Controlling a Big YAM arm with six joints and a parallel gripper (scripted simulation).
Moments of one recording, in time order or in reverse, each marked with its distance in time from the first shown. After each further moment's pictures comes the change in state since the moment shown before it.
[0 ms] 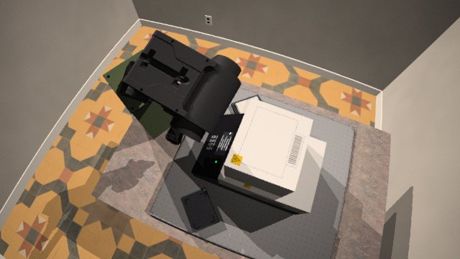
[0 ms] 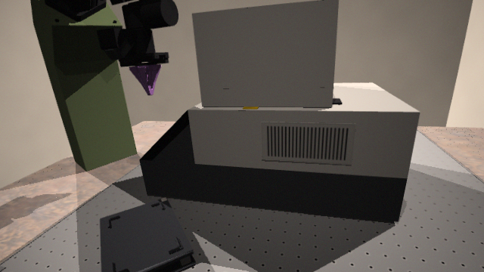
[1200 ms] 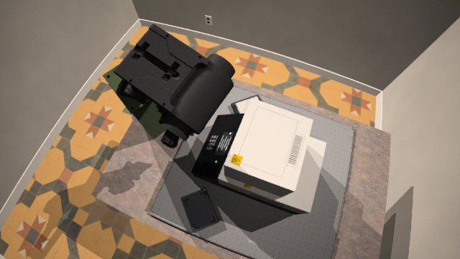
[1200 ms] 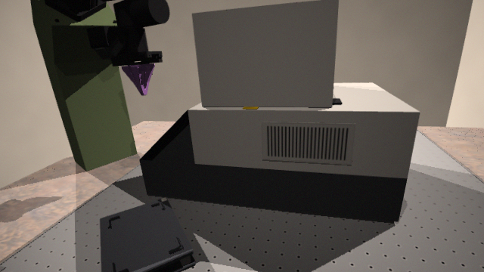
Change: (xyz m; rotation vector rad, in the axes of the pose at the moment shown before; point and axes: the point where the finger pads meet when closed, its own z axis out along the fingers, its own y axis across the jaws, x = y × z) arm -0.017 -0.006 -0.003 -0.006 0.001 -0.002
